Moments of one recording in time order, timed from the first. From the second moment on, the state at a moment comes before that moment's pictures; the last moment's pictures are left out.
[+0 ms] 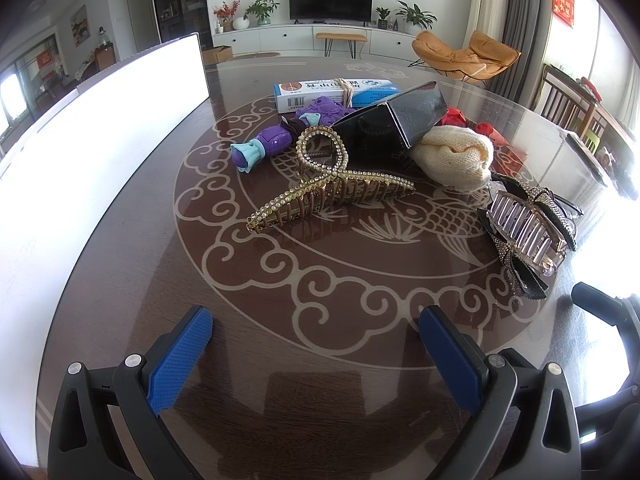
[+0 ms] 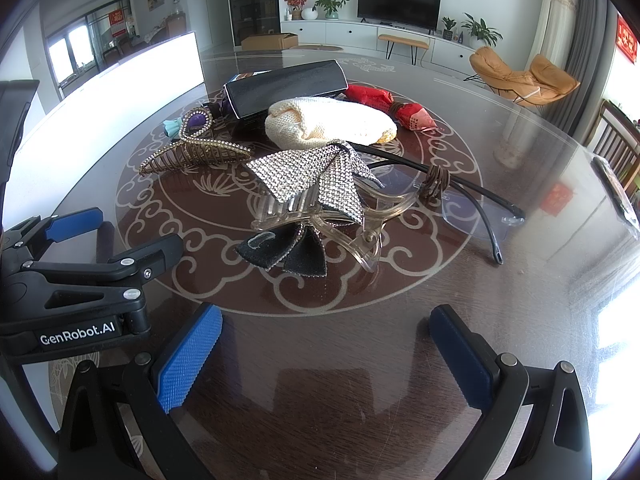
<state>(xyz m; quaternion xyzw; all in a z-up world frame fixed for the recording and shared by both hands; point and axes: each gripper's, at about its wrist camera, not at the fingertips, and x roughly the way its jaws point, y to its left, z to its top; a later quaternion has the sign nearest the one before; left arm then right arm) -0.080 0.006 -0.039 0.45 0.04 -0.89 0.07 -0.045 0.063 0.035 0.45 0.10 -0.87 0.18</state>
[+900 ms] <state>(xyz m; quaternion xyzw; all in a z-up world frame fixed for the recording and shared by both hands) -0.087 0.008 -0.040 0.45 0.07 -0.88 0.13 -0.045 0.063 0.035 0.45 0.10 -0.87 0.18</state>
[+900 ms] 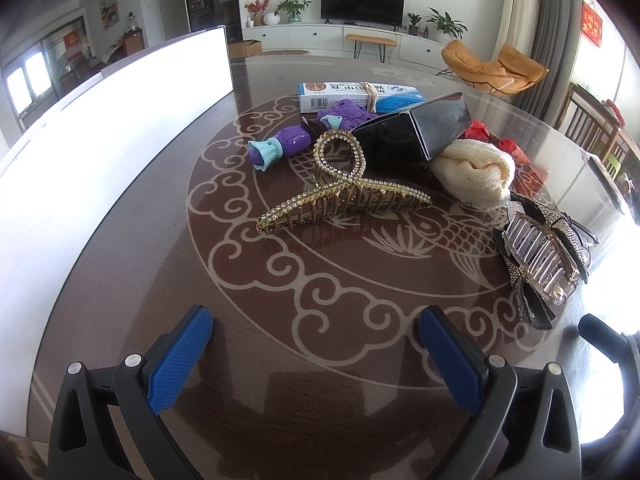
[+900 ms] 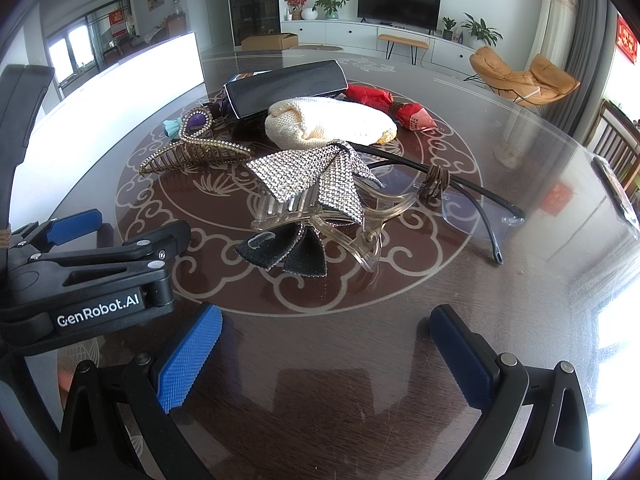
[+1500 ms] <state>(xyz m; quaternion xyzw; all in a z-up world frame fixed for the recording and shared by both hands) -0.075 -0.057 -0.025 0.49 0.11 -0.86 -0.08 -0.044 0.061 0.035 0.45 0.10 -0.87 0.18</state>
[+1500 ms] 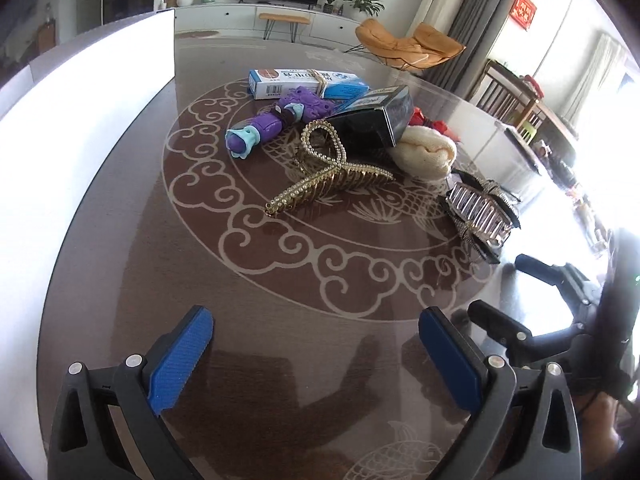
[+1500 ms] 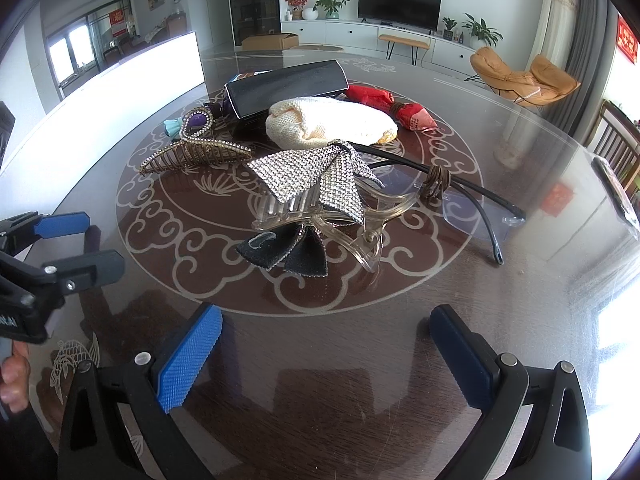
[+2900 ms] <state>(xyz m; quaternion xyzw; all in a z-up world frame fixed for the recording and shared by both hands) -0.077 -0.046 -0.035 0.47 -0.05 -0.88 -0.08 -0.071 0.072 0.050 0.51 0.03 -0.81 0.27</state>
